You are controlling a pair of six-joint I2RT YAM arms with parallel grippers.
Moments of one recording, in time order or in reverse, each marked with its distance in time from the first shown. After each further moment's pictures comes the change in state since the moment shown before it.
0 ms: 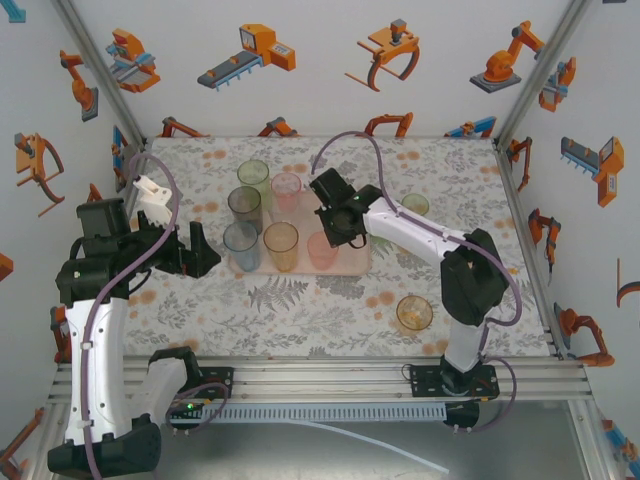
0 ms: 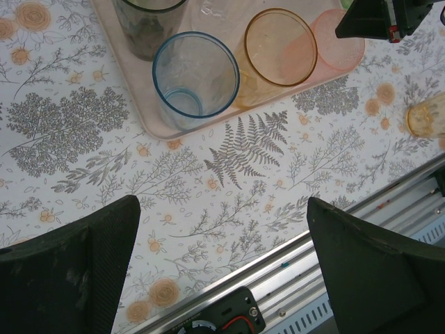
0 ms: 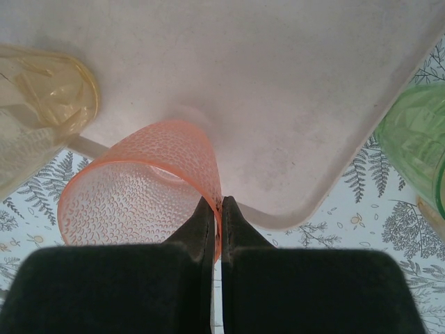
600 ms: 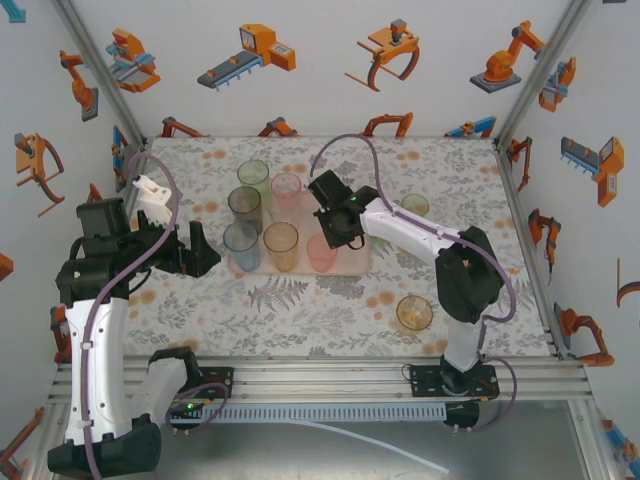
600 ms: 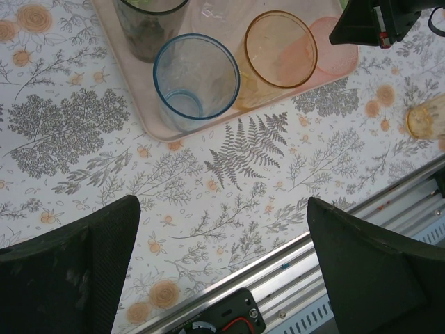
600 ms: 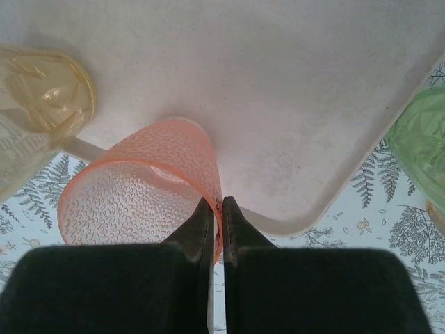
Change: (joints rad) left arm 0.000 0.000 0.000 0.006 0.000 -0.003; right arm 0.000 0.030 0.000 0.006 -0.008 0.000
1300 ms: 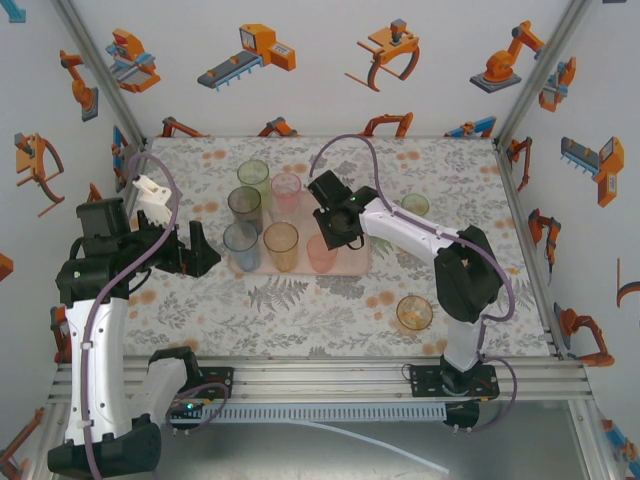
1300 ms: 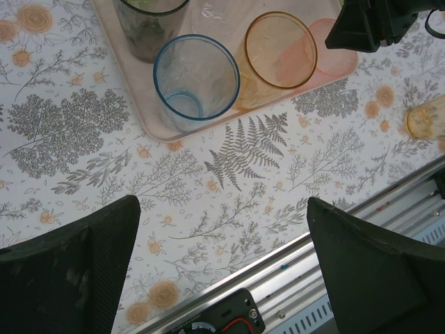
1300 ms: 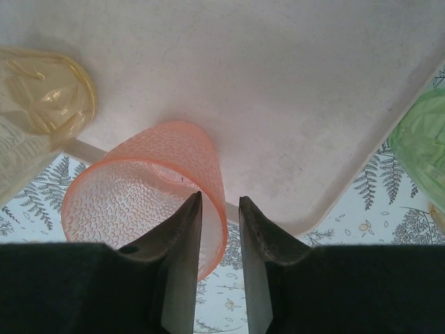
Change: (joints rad) left arm 0.000 0.000 0.000 0.001 0.000 -0.003; right arm 0.000 0.003 0.000 0.004 -0.003 0.000
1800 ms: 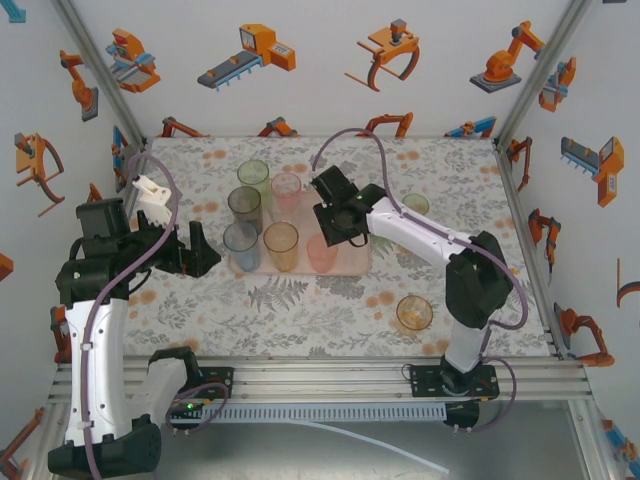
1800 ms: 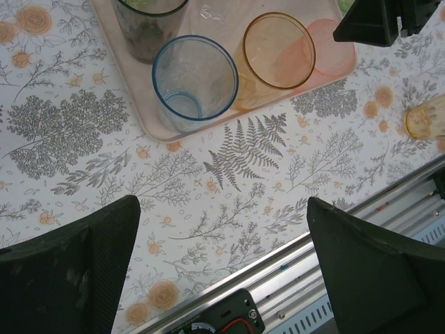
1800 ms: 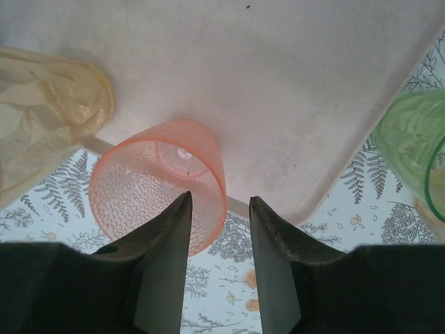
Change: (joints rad) left arm 0.000 -0.003 0.000 0.000 0.004 0.000; right arm 0.000 -0.072 0.000 -0.001 0.005 0.000
